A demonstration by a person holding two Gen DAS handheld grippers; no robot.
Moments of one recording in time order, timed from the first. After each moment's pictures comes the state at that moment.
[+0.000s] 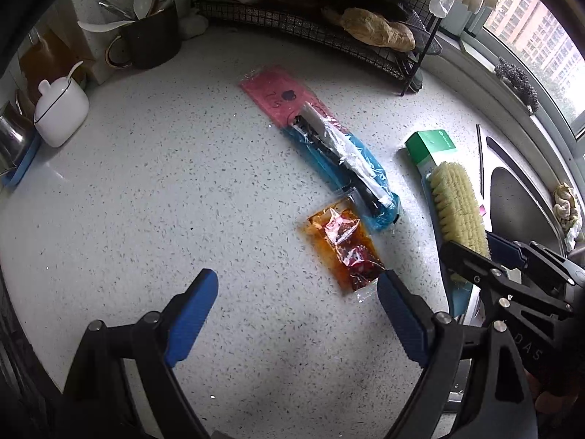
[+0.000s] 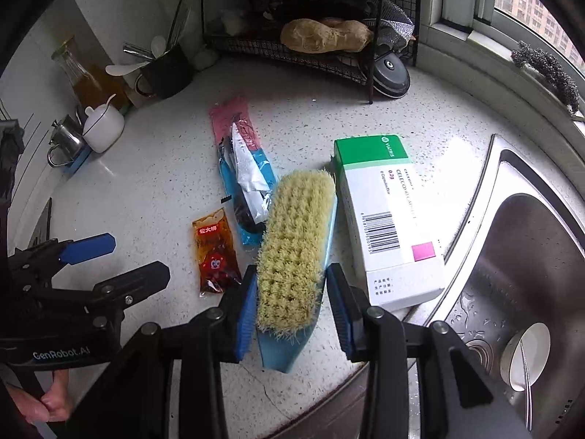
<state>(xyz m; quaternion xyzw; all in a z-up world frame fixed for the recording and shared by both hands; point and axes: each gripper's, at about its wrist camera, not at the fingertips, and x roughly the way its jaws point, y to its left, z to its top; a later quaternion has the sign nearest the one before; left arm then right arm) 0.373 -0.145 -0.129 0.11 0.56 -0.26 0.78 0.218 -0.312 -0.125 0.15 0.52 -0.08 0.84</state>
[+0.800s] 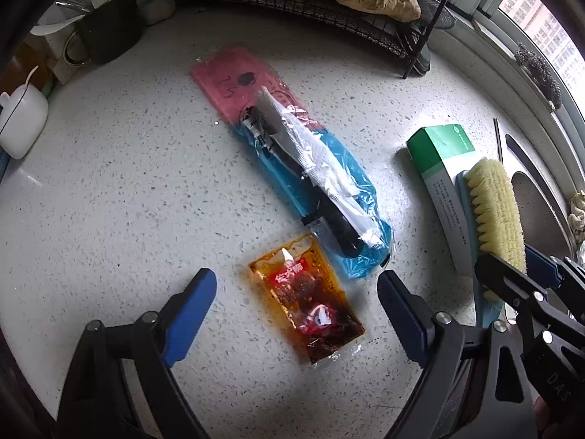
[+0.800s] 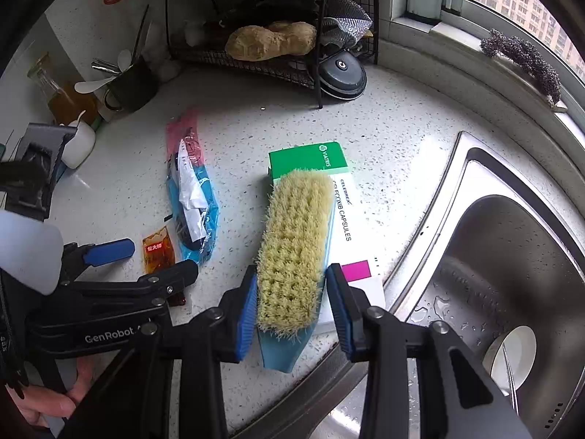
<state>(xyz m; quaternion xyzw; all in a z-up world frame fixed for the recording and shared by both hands) 0.398 -0.213 -0.174 0.12 0.59 -0.24 0.76 0.219 -0.350 -0.141 0.15 0.53 -0.12 0.83</state>
